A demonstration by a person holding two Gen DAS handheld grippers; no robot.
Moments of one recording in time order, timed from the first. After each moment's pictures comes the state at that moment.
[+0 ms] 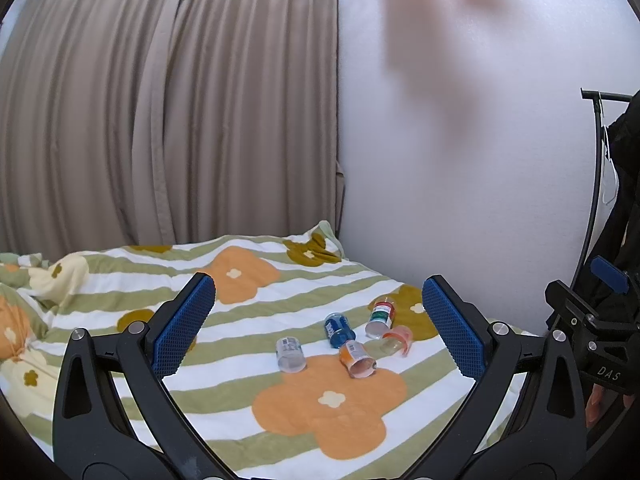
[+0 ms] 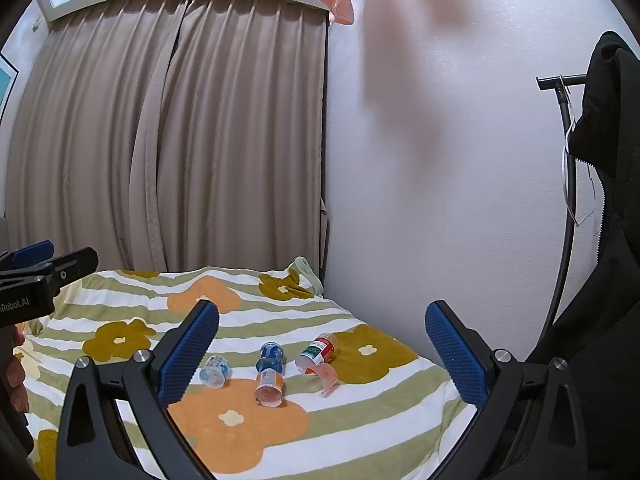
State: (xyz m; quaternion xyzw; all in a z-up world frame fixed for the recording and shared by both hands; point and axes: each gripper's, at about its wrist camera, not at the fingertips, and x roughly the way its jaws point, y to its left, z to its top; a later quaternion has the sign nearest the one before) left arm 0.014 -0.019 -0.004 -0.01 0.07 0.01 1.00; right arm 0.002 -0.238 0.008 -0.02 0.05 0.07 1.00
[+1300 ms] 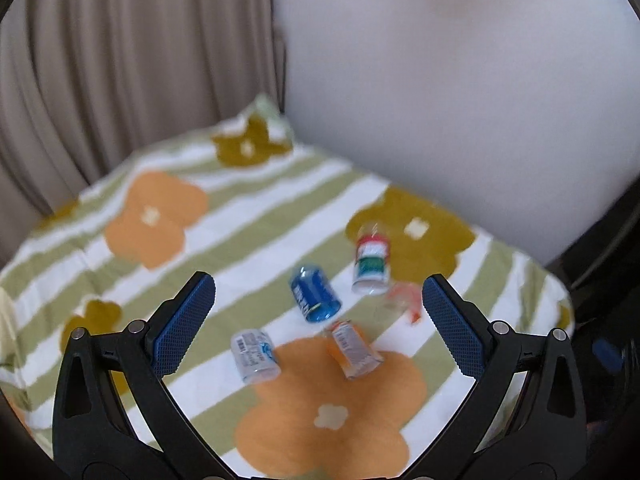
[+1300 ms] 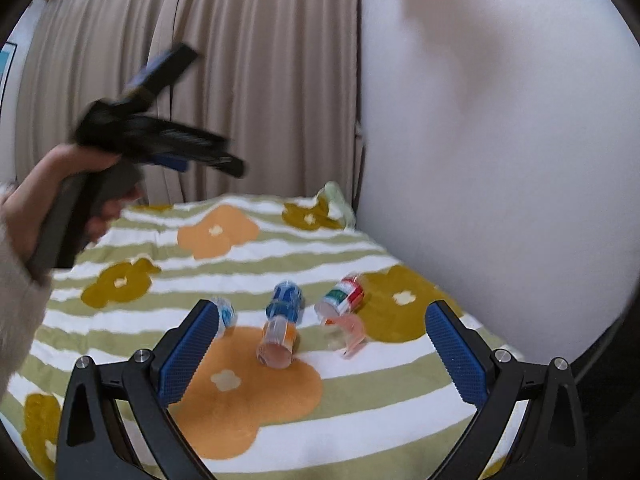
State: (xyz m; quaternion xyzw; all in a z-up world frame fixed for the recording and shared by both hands) left arm 0.345 -0.034 -0.035 0.05 0.37 -0.09 0.92; right arm 0.145 -0.219 -0.081 -0.05 0.20 0.14 0.97
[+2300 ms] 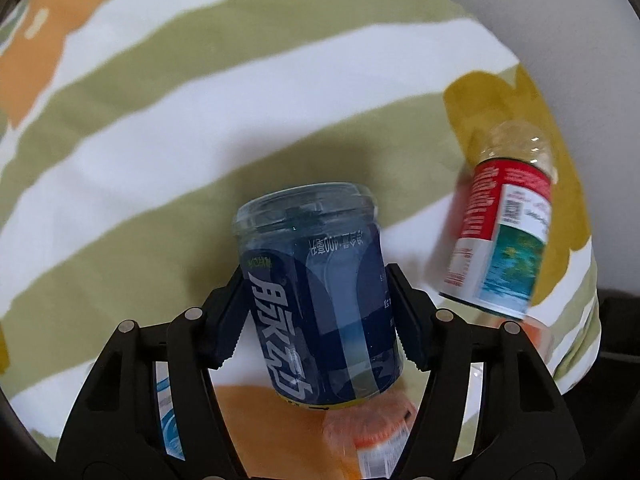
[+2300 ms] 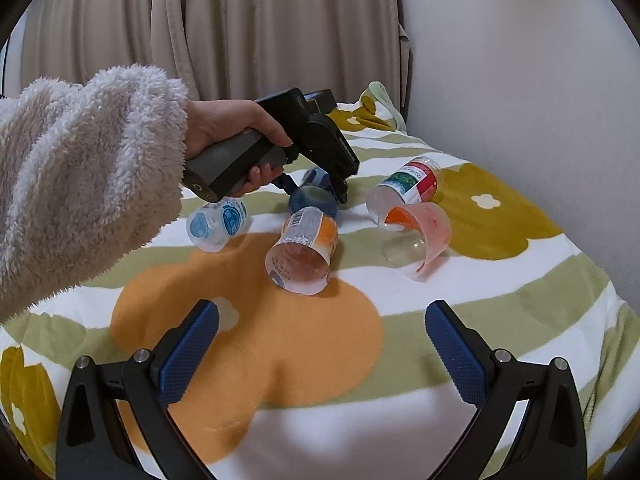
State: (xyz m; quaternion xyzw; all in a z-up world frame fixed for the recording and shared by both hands) left arm 0.545 -0.030 -0.261 -0.07 0.62 -0.06 0.78; right arm 0.220 -0.185 -0.202 -0.05 0.30 0.20 0.93
